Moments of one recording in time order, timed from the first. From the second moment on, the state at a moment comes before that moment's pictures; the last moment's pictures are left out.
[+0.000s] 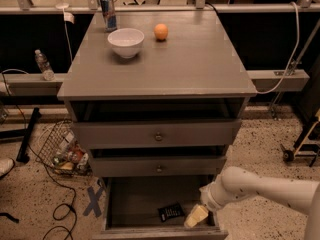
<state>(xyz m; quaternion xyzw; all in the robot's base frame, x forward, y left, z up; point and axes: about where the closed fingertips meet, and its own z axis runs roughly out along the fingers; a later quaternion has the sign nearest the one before) 0.473 -0.136 0.359 -0.47 0.84 0.21 0.14</state>
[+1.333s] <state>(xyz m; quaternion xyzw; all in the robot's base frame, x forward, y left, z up) 0.472 -0.112 0.286 -0.49 0.82 0.26 0.16</state>
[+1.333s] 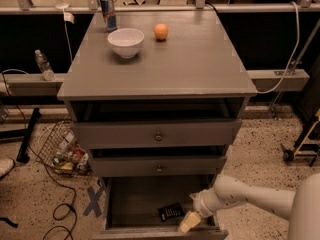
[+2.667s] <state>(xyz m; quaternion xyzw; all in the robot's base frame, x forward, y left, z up) 0.543 -0.071 0.216 -0.56 0.75 0.25 0.24</state>
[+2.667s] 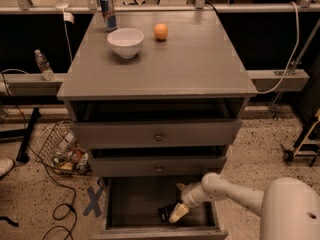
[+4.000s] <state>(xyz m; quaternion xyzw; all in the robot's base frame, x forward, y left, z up) 0.557 -0.061 0.149 -0.58 0.75 0.24 0.22</state>
